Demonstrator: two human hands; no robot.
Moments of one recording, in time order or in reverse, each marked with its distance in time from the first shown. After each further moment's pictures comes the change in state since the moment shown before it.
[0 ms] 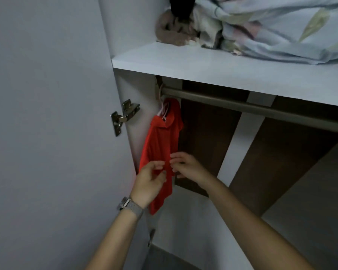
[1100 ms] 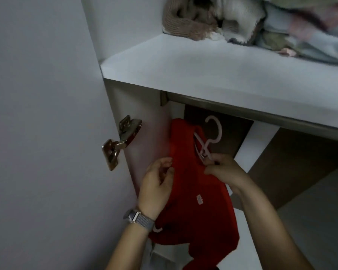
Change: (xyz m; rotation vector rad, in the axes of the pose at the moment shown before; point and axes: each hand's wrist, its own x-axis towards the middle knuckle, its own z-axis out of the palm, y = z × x) left_hand 0.077 0.006 0.002 0.077 0.105 0.204; right_hand 0.034 -0.024 -0.065 -0.041 0.122 0.111
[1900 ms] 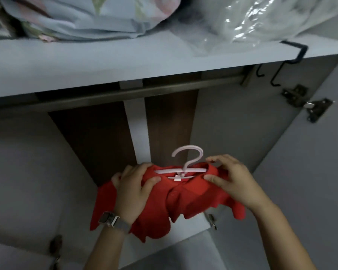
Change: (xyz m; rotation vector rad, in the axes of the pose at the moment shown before) left_hand -0.093 0.077 0.145 0.299 -0.546 0.554; right_hand -0.259 0.167 -0.117 -0.372 0.746 -0.092
